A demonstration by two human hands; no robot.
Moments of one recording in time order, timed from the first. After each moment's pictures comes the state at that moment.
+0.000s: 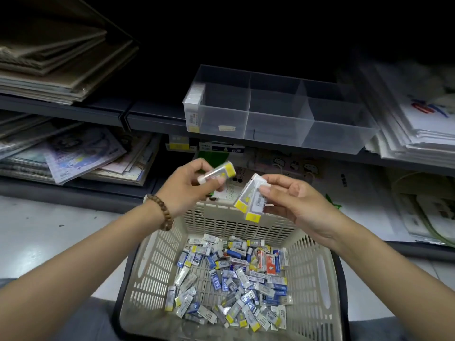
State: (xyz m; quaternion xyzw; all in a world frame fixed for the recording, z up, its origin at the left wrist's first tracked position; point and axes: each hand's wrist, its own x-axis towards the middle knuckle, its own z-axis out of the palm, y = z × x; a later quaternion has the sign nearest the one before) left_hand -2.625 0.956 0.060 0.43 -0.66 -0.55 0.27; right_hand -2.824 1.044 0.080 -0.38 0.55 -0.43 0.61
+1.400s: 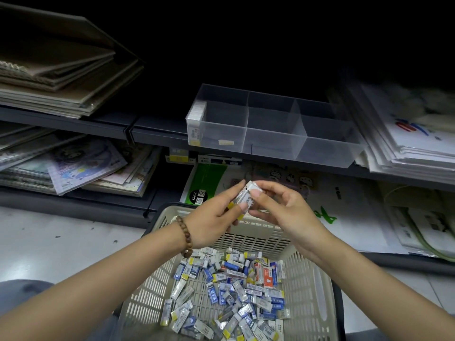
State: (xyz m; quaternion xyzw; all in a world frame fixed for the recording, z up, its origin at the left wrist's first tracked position) left_hand -2.650 0.989 0.062 0.34 -0.76 -0.52 0.18; right_hand -2.803 1.046 0.081 -0.37 0.57 -0.50 0.53
